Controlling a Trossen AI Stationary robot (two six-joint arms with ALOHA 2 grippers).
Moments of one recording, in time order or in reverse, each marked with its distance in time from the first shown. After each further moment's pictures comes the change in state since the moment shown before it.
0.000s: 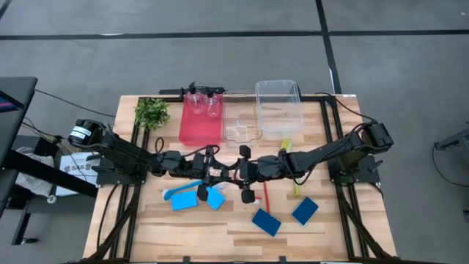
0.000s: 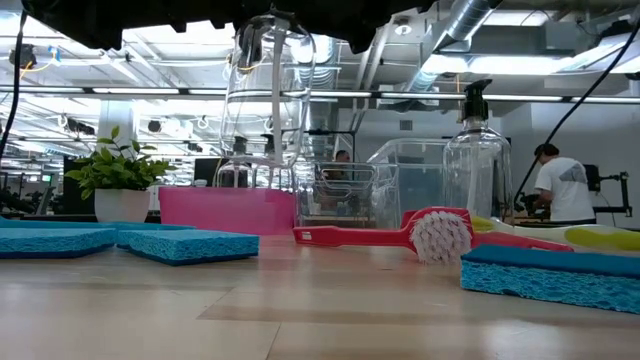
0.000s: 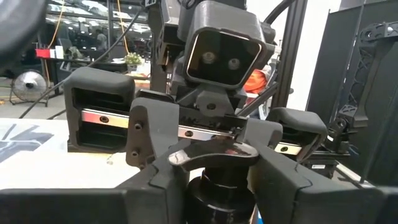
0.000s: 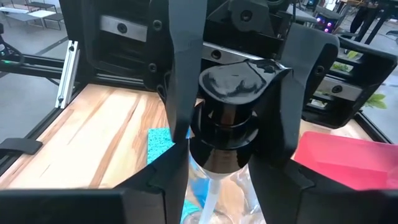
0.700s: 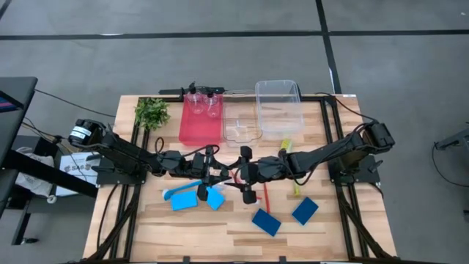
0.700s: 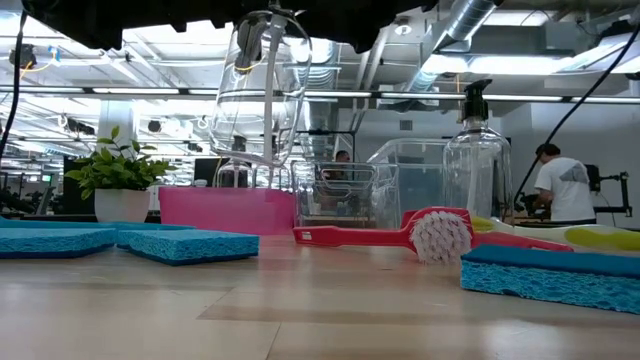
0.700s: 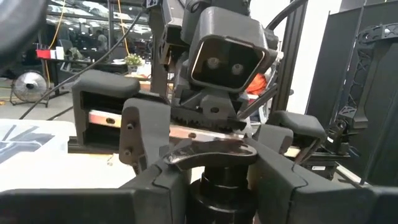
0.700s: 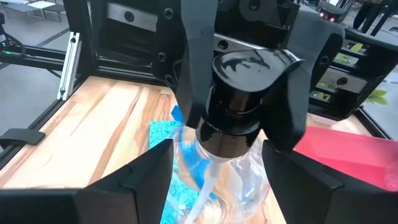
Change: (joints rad) left arm 0.000 0.000 0.000 0.004 0.000 0.000; right arm 0.001 -0.013 0.000 -0.041 0.003 -0.001
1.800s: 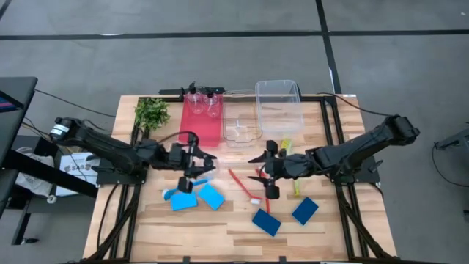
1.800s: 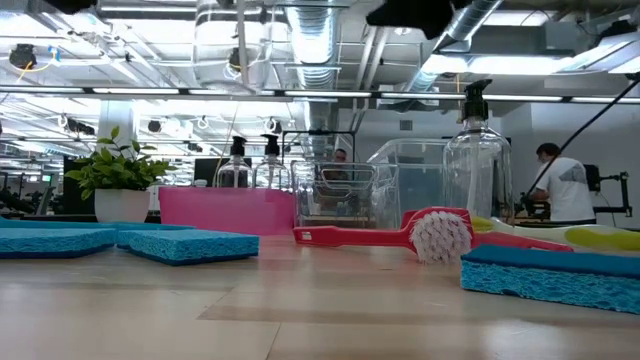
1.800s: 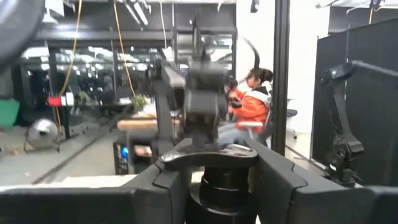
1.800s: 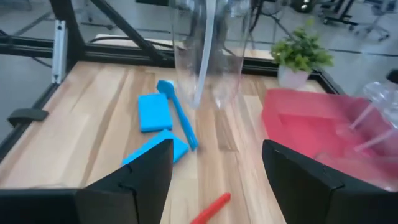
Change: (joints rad) left arm 0.000 -0.323 0.000 -0.183 0.001 0.132; right arm 0.075 -0.320 -0.144 -0.267 0.161 0.100
